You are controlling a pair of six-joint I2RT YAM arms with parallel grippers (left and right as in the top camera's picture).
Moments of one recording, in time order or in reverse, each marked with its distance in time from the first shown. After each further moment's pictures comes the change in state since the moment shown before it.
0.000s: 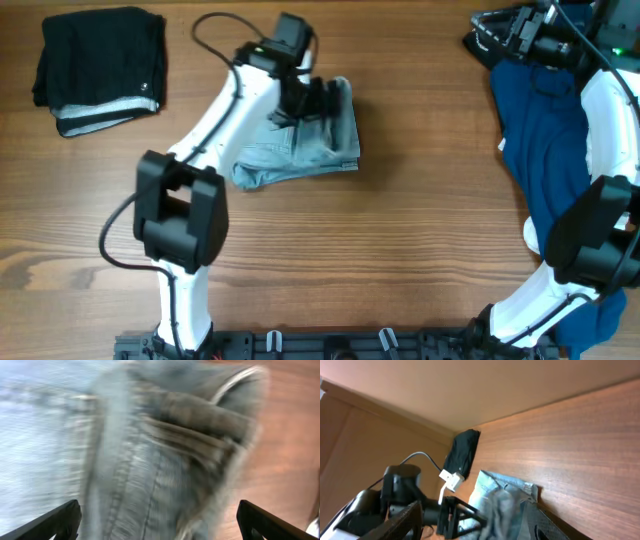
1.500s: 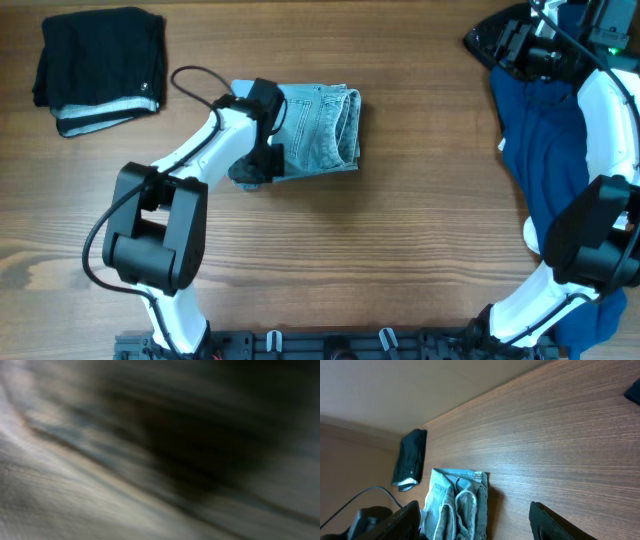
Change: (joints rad) left arm 0.092 -0.151 -0.490 -0.002 -0.247 0.126; right arm 0.012 0.000 -0.002 -0.163 0.295 -0.092
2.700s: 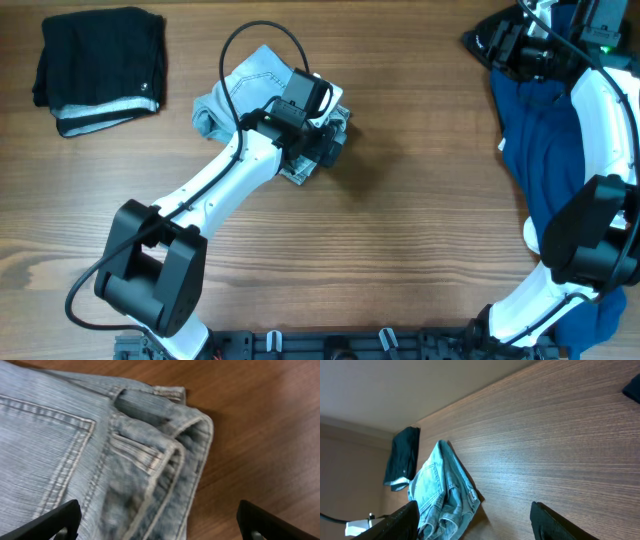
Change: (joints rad) left arm -0.193 -0.161 -0.019 0.415 -0.030 0.404; right arm 0.025 0.000 0.000 -0.007 0.048 -0.002
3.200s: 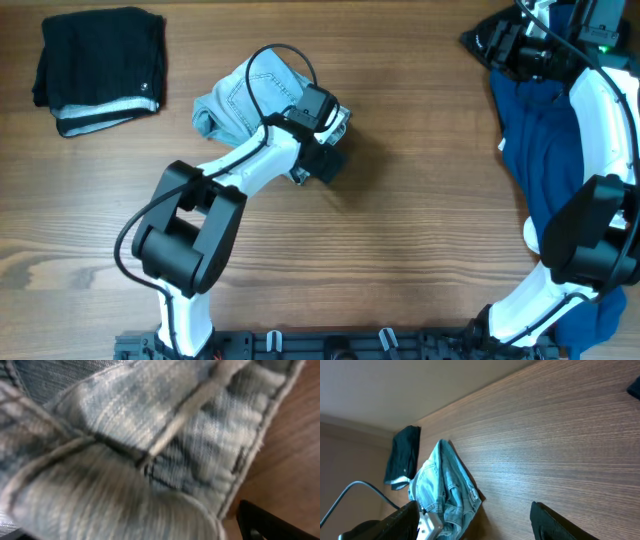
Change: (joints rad) left arm -0.005 0.216 0.008 0.017 -0.018 0.029; right arm 0.008 0.000 0.000 0.000 0.000 0.000
